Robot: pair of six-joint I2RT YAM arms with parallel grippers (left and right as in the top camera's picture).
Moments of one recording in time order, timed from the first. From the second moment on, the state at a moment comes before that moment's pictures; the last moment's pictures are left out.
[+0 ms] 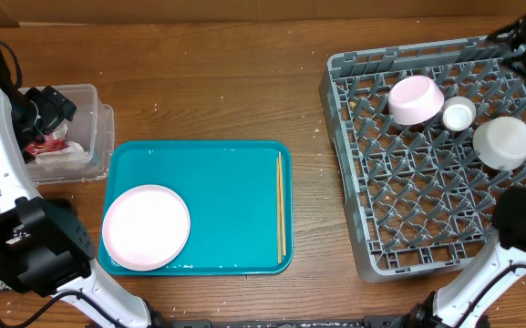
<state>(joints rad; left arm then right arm) 0.46 1.98 2.00 -1.42 -0.03 -0.48 -0.42 2.11 2.63 -1.63 -0.60 0.28</state>
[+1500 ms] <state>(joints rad) 0.46 1.98 2.00 -1.42 -0.03 -0.48 0.72 1.97 1.35 -0.91 -0.15 0.44</state>
